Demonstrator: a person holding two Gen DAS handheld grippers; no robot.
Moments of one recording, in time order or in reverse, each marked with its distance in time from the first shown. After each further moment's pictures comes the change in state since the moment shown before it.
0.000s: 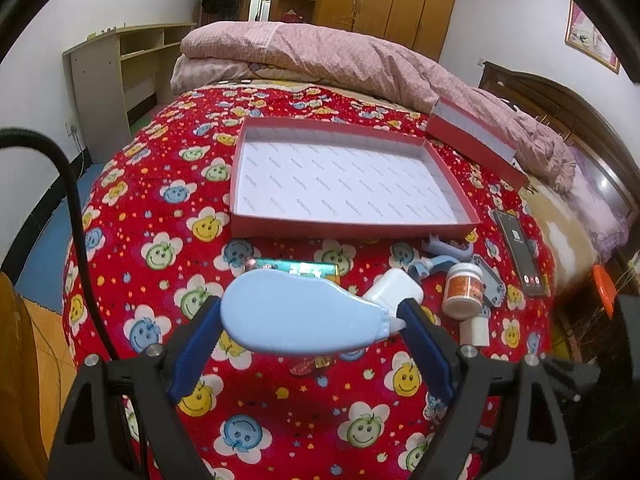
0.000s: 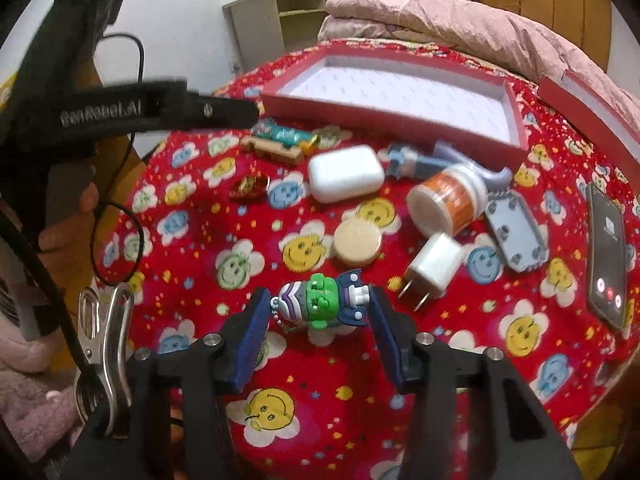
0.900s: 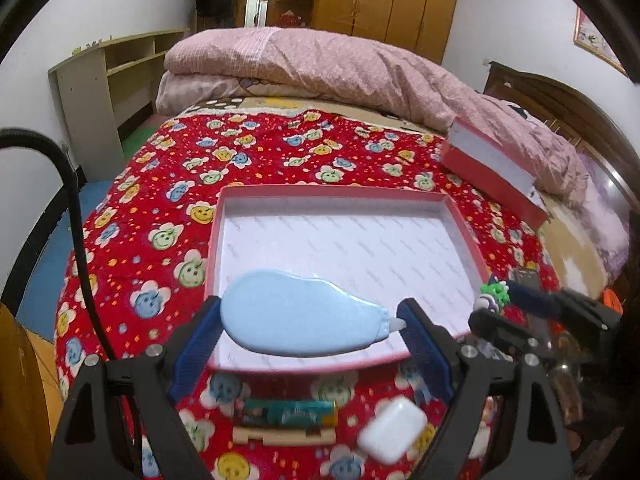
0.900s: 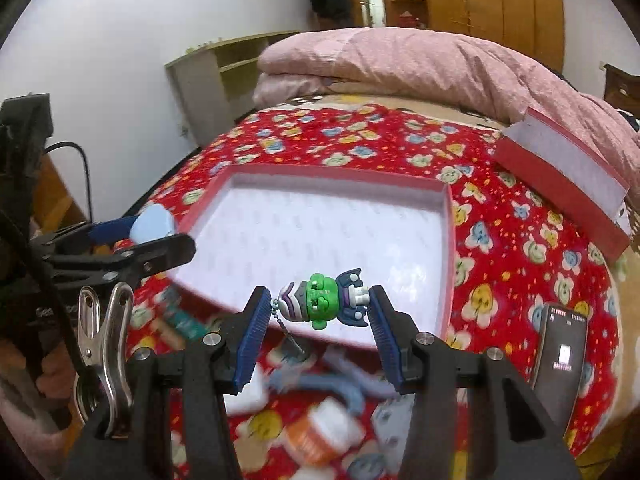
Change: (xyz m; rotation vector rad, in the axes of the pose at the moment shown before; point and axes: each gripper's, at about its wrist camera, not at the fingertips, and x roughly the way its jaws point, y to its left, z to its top) left arm 0.064 -0.007 0.108 0.003 0.019 0.021; right arm 0.015 -0.085 0.143 0.135 -0.128 -0.114
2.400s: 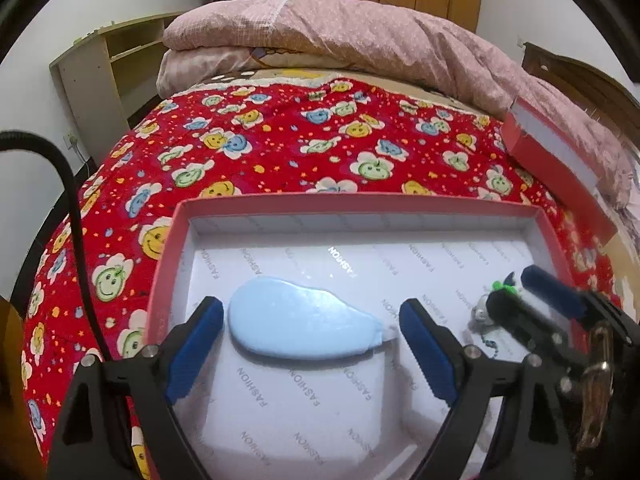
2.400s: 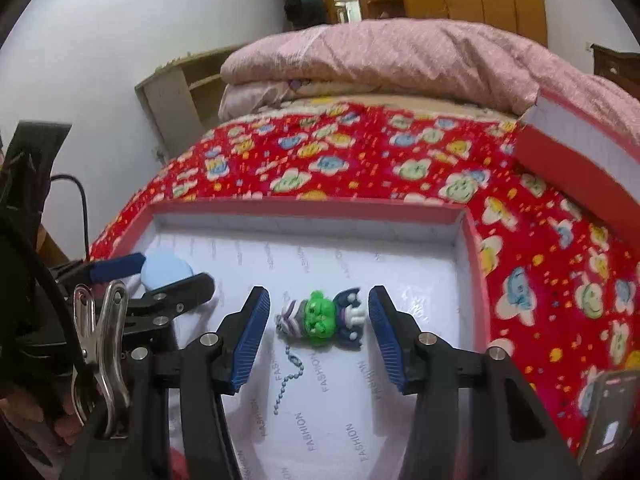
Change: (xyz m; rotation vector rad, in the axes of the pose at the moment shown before) left arm 0.111 0.002 0.034 -0.005 0.055 0.111; right arm 0.098 -0.039 0.034 0.081 -0.059 -0.018
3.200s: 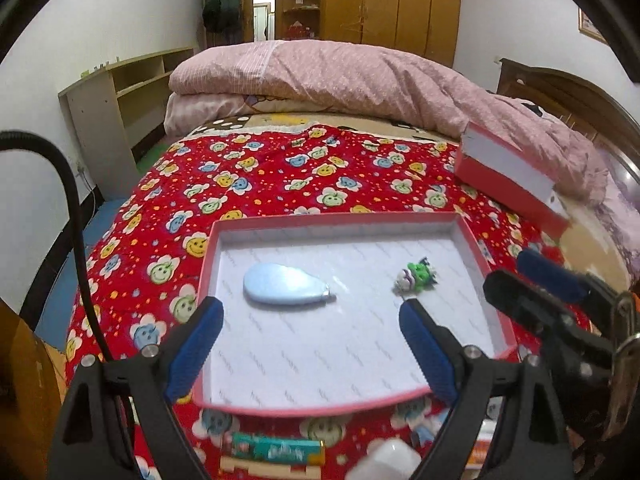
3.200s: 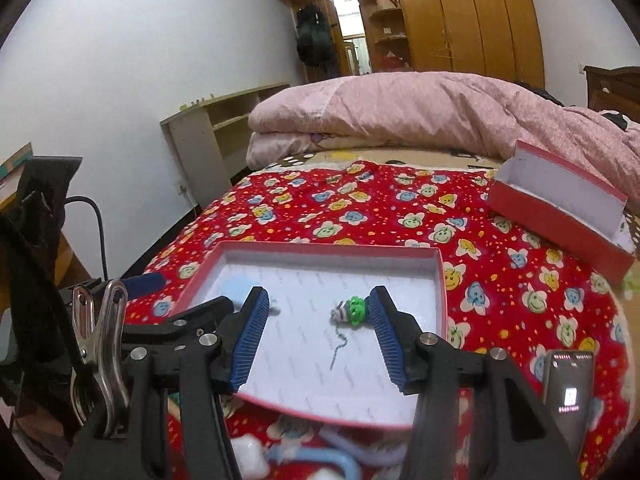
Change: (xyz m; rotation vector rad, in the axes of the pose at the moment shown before) left arm -0.108 -0.019 -0.030 0.041 -0.112 -0.017; right arm -0.108 0.026 -0.003 -0.004 -0.134 0.049
